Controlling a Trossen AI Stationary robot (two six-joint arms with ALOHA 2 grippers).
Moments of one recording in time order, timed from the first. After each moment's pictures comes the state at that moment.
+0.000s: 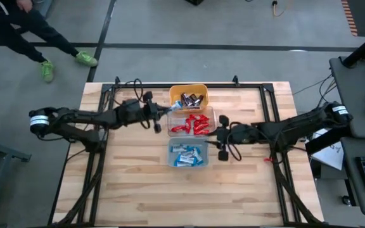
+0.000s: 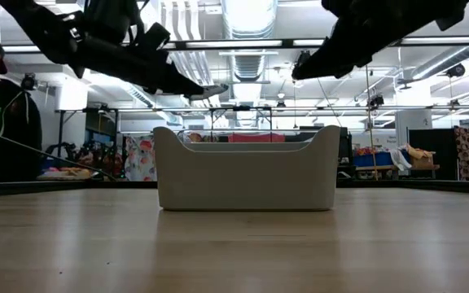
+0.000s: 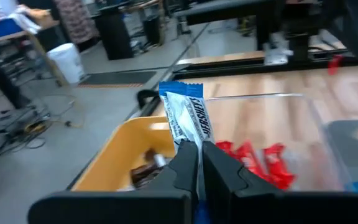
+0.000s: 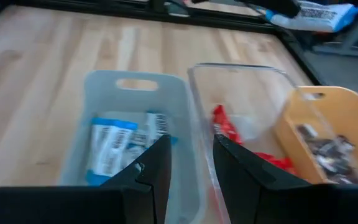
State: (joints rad) left arm 0.28 1.24 0.52 0.53 -0.07 0.22; right arm 0.14 1.22 0.68 0.08 0.23 -0.03
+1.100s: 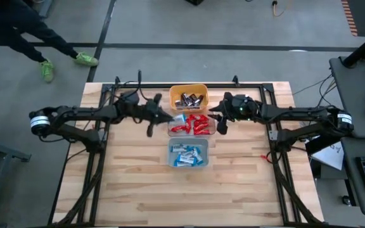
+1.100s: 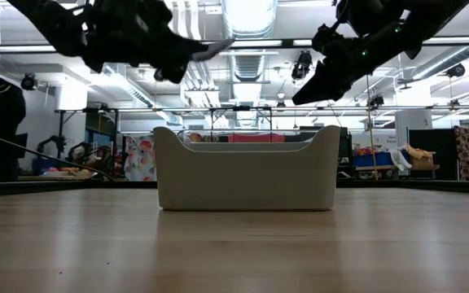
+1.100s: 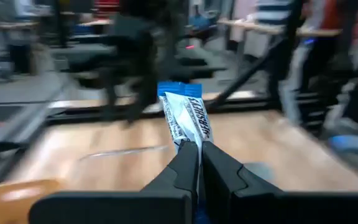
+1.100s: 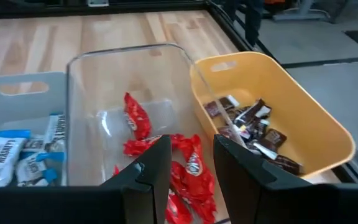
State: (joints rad) left arm 0.37 1.25 0.61 0.53 0.53 0.07; right arm -0.32 1.19 0.66 0.06 -0.03 -0.10
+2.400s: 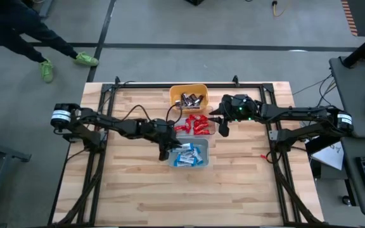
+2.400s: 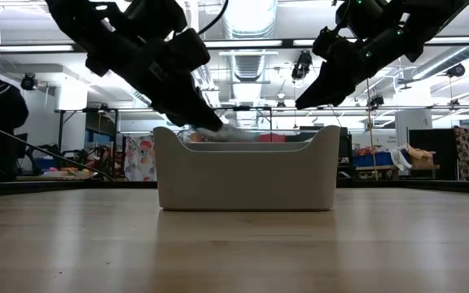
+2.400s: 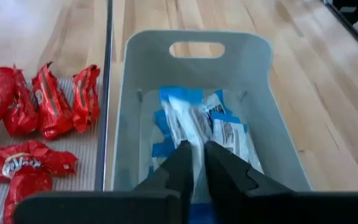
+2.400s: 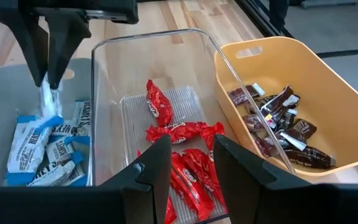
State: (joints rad) left arm 0.03 1.55 0.75 0.20 0.16 0.00; right arm -0.33 1.19 0.66 0.03 -0.14 -0.09
